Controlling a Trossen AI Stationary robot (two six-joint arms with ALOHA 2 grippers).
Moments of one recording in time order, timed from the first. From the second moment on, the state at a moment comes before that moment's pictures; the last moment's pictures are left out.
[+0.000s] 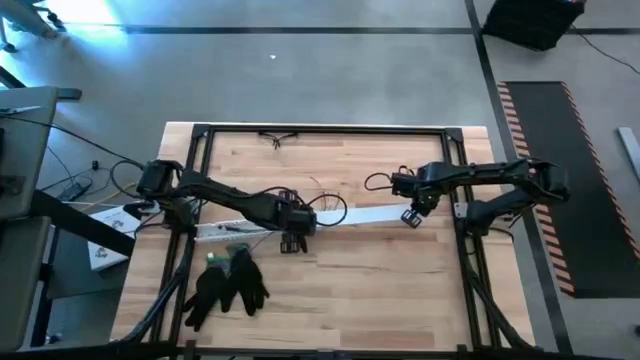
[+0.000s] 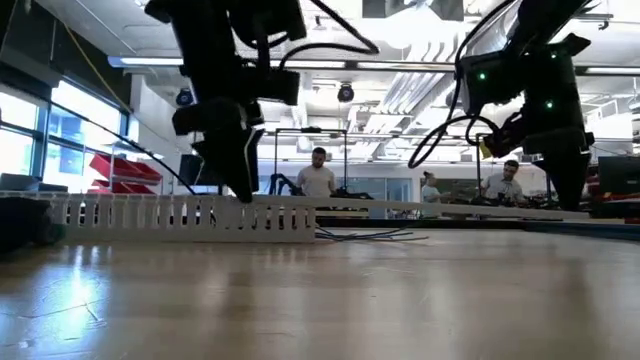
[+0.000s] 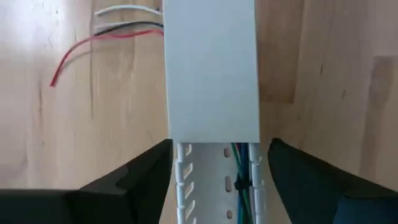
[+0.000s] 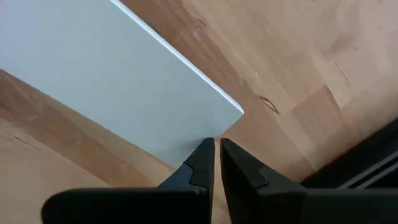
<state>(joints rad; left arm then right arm) -0.13 1.77 1.17 -0.71 -0.32 -0.12 -0.25 1.34 0.73 -1.07 0.06 0.47</state>
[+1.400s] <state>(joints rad) -0.11 1.75 1.08 -0.60 -0.26 -0.14 -0.25 1.33 0.66 -1.01 0.06 0.47</state>
